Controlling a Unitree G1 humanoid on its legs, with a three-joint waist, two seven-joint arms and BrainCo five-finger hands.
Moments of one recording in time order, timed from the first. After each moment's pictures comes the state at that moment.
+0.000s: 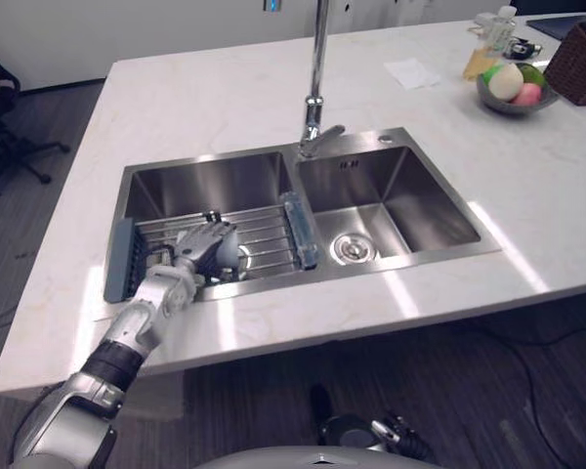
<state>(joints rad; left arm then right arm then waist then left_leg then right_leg) -0.37 0.46 -0.35 0.34 0.91 -0.02 -0.07 0.19 -0.15 -0.33 1.04 0.16 -0.21 0.43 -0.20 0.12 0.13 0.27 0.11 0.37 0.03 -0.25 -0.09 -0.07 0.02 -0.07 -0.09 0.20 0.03</state>
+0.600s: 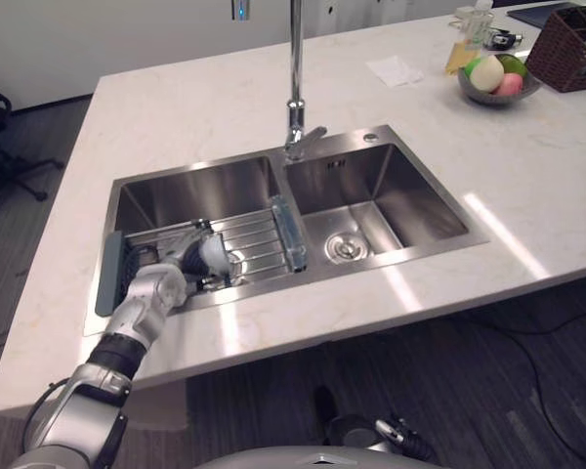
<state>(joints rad) -0.41 0.43 -0.25 0.49 0.75 0.06 -0.12 0.19 -0.17 -0.33 1.04 0.15 -0.17 0.44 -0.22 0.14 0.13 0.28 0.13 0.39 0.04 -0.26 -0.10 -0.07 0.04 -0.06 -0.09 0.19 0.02</state>
